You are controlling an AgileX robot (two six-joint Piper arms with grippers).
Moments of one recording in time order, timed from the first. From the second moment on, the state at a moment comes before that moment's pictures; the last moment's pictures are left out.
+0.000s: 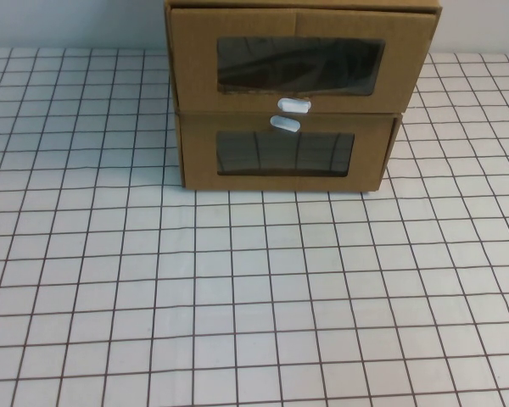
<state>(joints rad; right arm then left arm) 0.32 0.04 -0.28 0.34 0.46 -0.41 -0.26 0.23 -0.39 -0.48 0.40 0.42</state>
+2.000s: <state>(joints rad) 0.32 0.04 -0.28 0.37 0.51 -0.41 -0.13 -0.01 0.03 0.02 0.36 -0.02</state>
